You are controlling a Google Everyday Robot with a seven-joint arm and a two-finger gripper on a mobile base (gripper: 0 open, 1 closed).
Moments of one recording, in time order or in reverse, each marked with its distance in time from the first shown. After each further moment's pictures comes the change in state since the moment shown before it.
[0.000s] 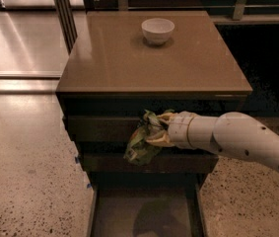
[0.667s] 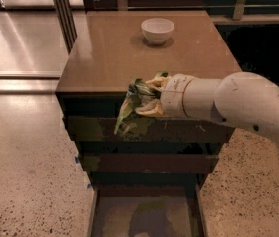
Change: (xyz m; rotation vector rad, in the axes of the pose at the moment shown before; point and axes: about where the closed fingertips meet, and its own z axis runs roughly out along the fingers) arm -0.115 -0.046 -0.048 0.087 -0.032 -0.231
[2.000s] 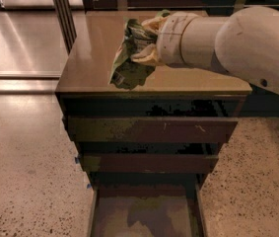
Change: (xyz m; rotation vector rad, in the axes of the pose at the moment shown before) arm -0.079 -0.108 -0.032 0.193 -0.007 -0.134
